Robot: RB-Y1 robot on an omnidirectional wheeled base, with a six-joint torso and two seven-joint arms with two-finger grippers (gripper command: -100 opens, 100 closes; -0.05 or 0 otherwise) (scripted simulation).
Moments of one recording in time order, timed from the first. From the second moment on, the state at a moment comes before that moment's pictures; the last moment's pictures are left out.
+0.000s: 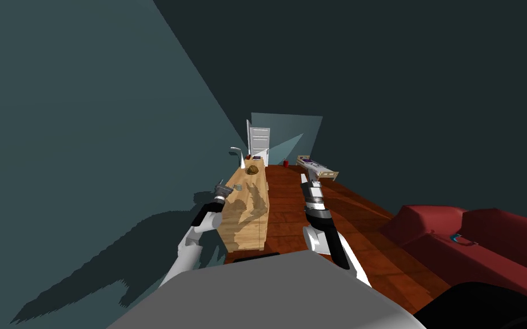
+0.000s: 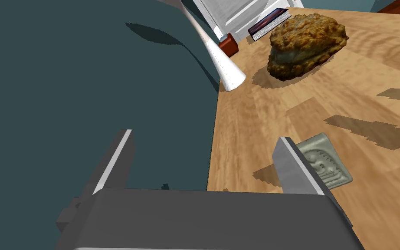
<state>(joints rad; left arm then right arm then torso) 0.00 0.14 -0.01 -1.69 0.49 -0.04 0.48 0.46 0.00 -0.04 -2.34 0.10 -0.43 0.03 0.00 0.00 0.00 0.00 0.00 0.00</state>
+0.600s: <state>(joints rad) -0.13 0.14 -0.02 -1.53 0.59 0.07 0.58 0.46 0.00 -0.04 -2.34 0.10 -0.43 0.03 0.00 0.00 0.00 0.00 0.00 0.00</state>
